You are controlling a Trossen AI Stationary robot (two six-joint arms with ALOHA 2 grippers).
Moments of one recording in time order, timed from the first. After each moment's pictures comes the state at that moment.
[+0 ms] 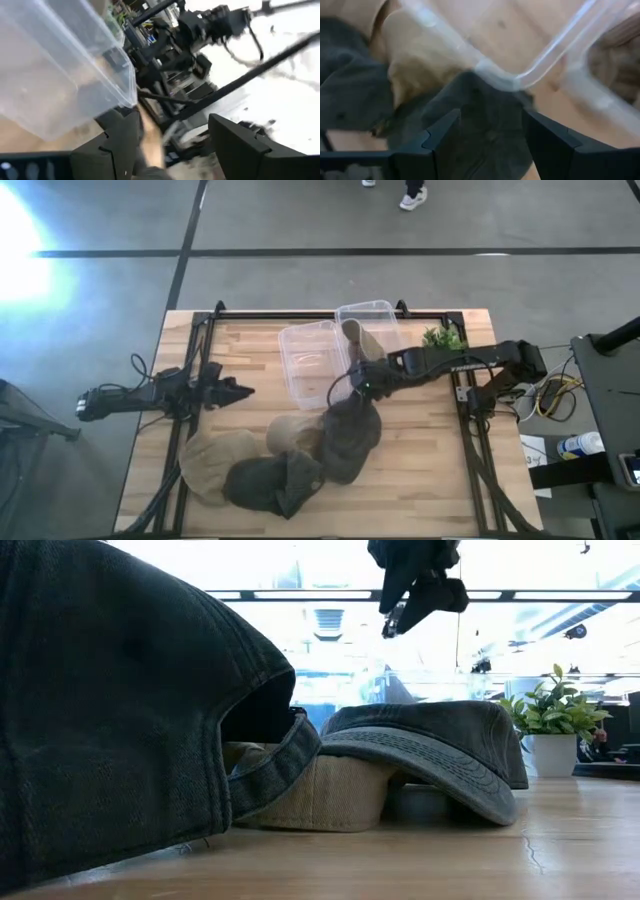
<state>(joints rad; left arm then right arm) 0.06 0.02 0.02 0.06 0.09 -1.05 0.06 1.59 1.44 -0.94 0.10 0.75</state>
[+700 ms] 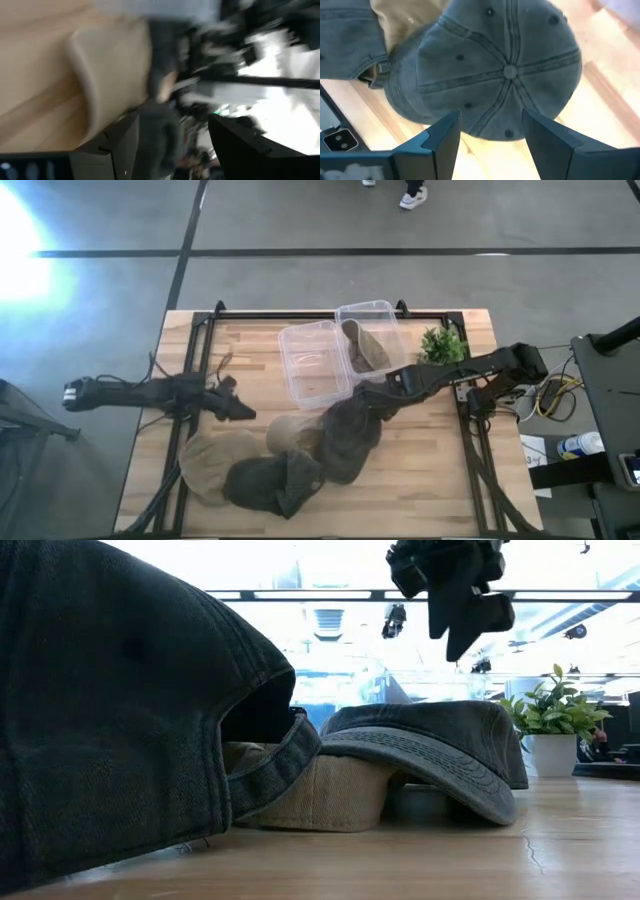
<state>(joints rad) 0.02 0.30 0.06 -0.10 0.28 -1.49 0.15 1.59 1.31 -0.94 -0.05 0.91</state>
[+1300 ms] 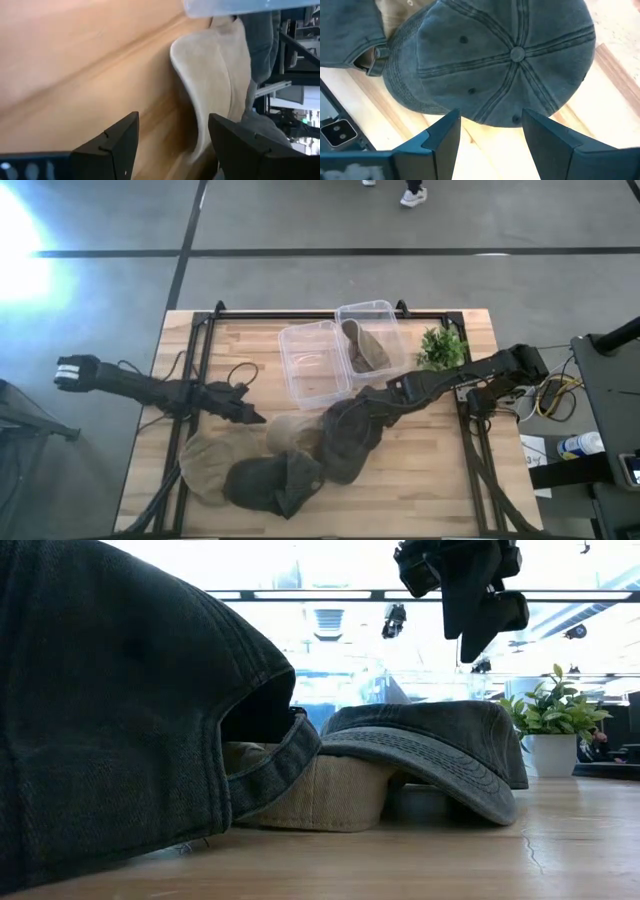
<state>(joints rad) -0.04 0.80 0.07 0.15 0.12 -1.31 0.20 1.59 1.29 -0.94 -0.05 0.95</state>
